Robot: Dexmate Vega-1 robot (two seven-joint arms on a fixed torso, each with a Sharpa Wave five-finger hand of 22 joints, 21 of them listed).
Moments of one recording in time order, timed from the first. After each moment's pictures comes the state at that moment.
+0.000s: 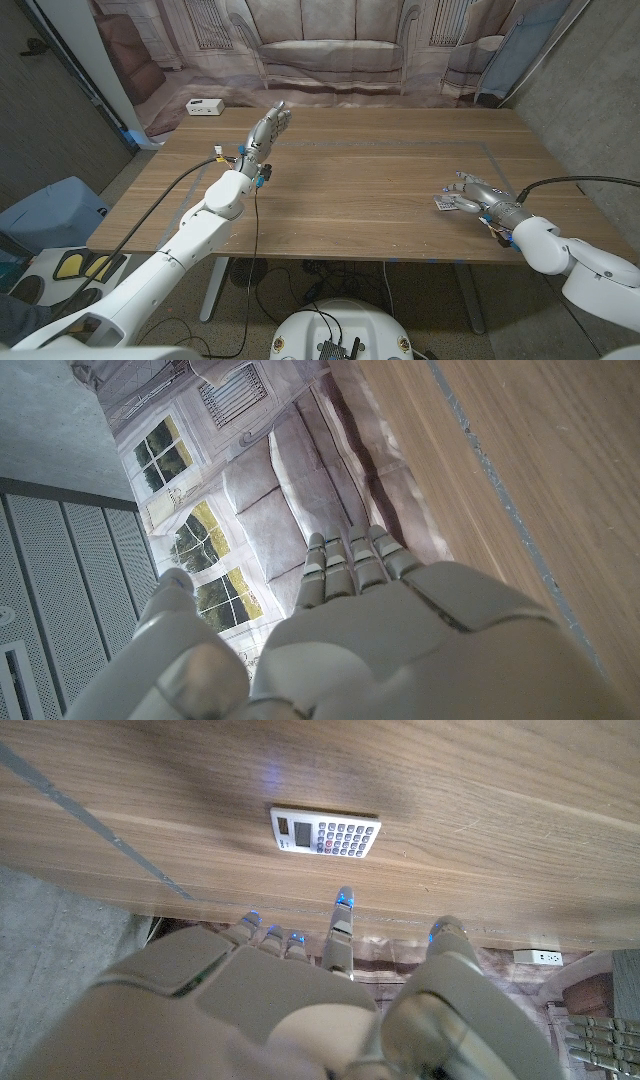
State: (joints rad) left arm 0.92 0.57 0.38 -1.65 -0.44 -0.22 0.18; left_hand 0.12 0.00 0.36 -0.12 0.19 0.29 0.12 0.20 0.18 0.27 0.07 0.23 0.20 0.19 0.08 0.19 0.17 0.10 0.08 0.20 0.17; right arm -1.54 -1.09 -0.06 -2.11 -0.27 -0.37 -0.10; right_hand 0.23 0.11 0.21 -0.13 0.18 0.38 -0.06 0.21 0.19 -0.17 0.06 0.19 0.20 -0.17 0.07 0.19 0.22 -0.17 0.06 0.18 0.18
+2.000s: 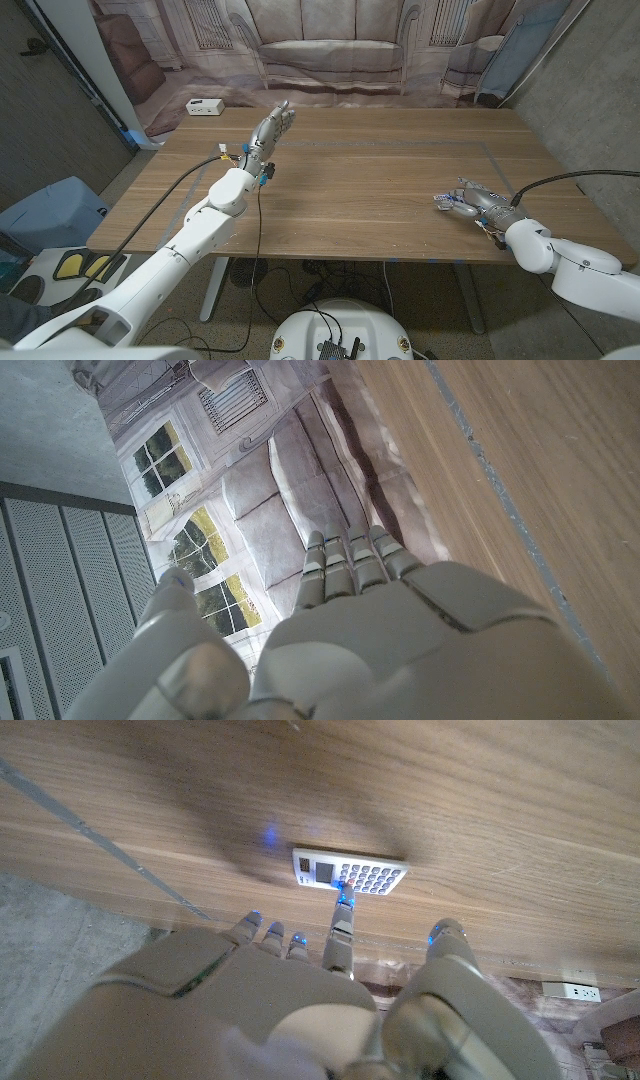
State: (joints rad) left arm 0.89 0.56 0.41 -1.61 -0.44 -0.21 0.16; left_hand 0.13 0.01 0.36 -0.12 0.19 0.31 0.11 0.20 0.18 0.29 0.07 0.23 0.20 0.20 0.08 0.19 0.17 0.10 0.08 0.20 0.17; right arm -1.38 -1.22 -0.30 -2.07 -0.14 -0.49 -0.22; right_hand 0.19 0.10 0.21 -0.11 0.18 0.39 -0.06 0.21 0.19 -0.17 0.02 0.21 0.20 -0.17 0.06 0.21 0.23 -0.17 0.05 0.20 0.18
